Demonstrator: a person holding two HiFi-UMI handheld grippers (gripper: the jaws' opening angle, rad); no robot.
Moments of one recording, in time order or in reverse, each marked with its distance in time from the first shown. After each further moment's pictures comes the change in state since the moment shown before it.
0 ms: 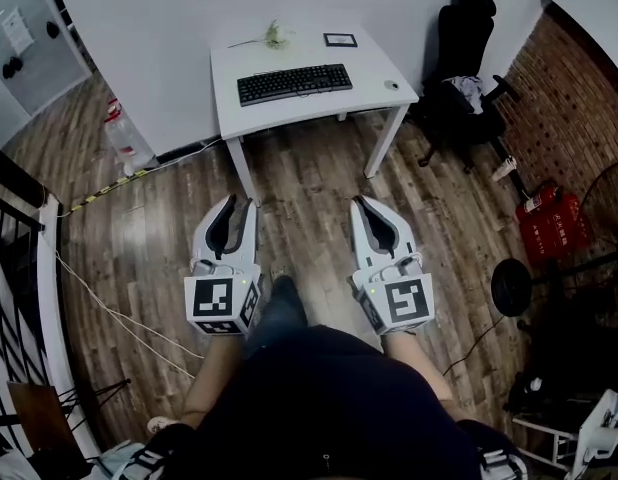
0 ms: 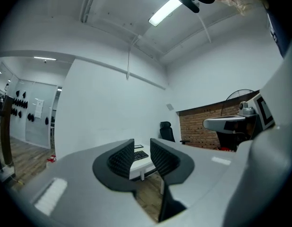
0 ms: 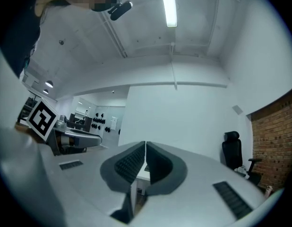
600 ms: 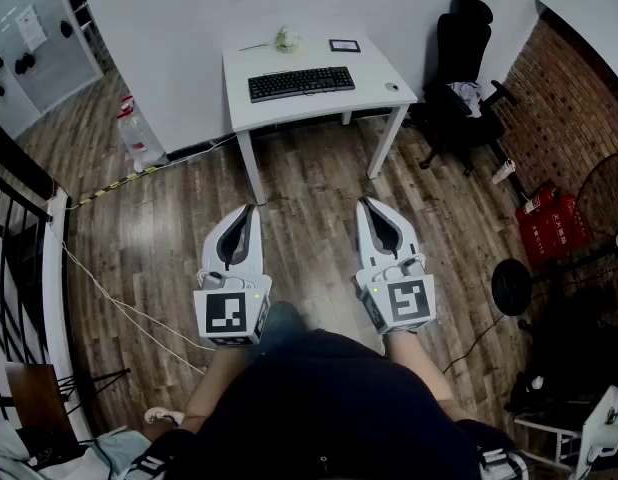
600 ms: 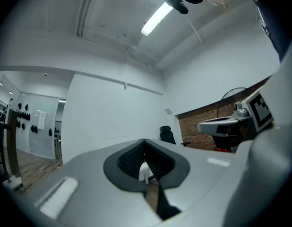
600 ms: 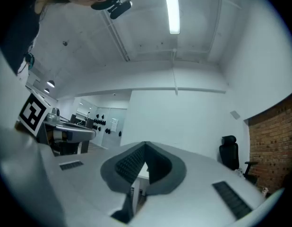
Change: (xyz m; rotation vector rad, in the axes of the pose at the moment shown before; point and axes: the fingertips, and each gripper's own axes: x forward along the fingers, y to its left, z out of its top) left arm -0.099 -0.044 0.039 0.072 -0.071 0.040; right arm -0.075 0.037 0.032 -0.021 -0.017 -0.008
